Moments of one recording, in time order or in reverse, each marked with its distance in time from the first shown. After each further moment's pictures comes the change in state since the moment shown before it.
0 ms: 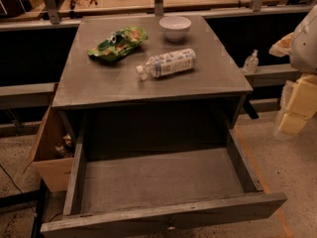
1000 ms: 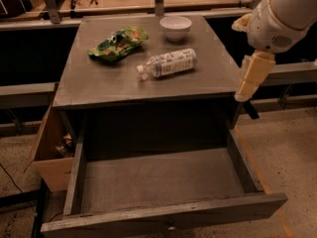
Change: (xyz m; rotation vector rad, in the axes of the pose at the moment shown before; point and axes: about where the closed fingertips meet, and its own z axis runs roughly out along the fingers) arm -0.057 -0.095 0.046 0.112 -0.137 -0.166
